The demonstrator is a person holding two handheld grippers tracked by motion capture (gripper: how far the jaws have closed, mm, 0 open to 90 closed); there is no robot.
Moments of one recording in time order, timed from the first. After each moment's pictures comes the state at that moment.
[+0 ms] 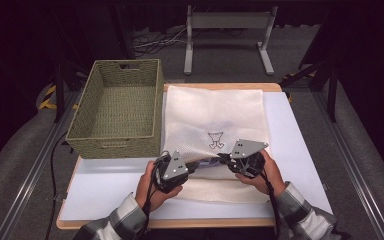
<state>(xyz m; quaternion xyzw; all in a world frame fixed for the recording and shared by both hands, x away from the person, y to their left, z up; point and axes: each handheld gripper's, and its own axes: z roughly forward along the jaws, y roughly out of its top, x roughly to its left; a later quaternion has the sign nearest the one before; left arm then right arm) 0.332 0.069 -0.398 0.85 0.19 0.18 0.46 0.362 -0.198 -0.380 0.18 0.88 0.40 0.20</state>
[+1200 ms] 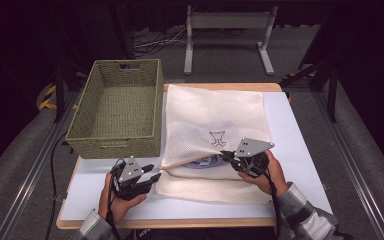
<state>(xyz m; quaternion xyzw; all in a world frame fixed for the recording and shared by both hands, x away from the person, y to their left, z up) 0.325 0.157 -0.426 0.84 0.29 0.17 0.43 0.361 -0.206 -0.377 0.19 0.86 0.41 0.22</state>
